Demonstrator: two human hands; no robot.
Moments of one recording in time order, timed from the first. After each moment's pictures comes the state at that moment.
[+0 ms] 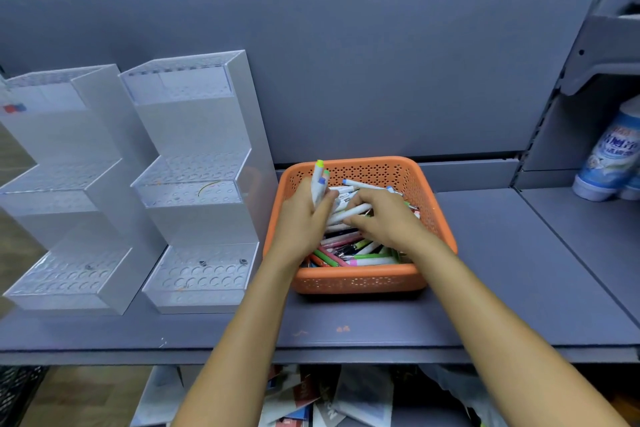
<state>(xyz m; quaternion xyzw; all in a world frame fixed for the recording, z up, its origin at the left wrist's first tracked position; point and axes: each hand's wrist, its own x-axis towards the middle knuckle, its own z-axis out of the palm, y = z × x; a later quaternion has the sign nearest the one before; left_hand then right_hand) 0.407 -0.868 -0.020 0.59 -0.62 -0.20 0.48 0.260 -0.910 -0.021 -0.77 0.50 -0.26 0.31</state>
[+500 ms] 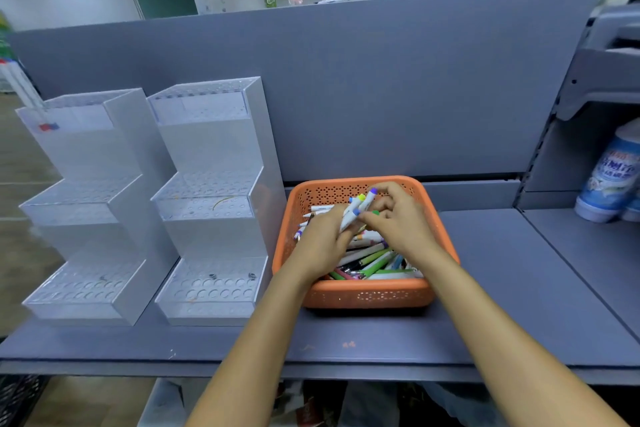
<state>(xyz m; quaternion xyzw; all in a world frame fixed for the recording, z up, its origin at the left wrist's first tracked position) 0.405 -0.872 -0.023 0.55 -0.75 -0.12 0.36 0.257 -0.905 -0.010 -0.67 0.45 -0.44 0.39</state>
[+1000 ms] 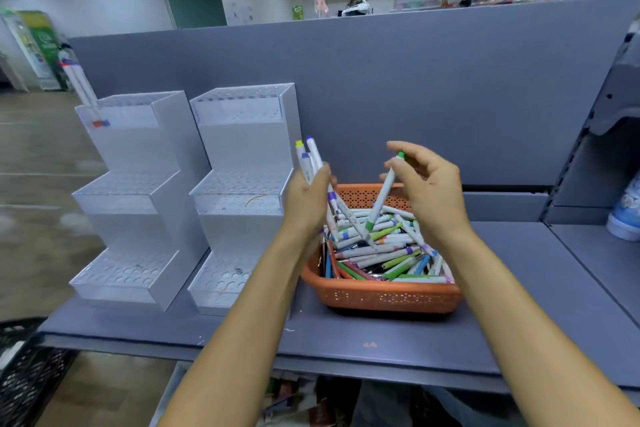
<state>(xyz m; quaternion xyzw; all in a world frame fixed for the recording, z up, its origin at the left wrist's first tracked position) 0.425 -0.853 0.044 0.55 -0.40 -0.31 0.67 0.274 -0.877 0.056 -0.59 0.34 -0.59 0.43</state>
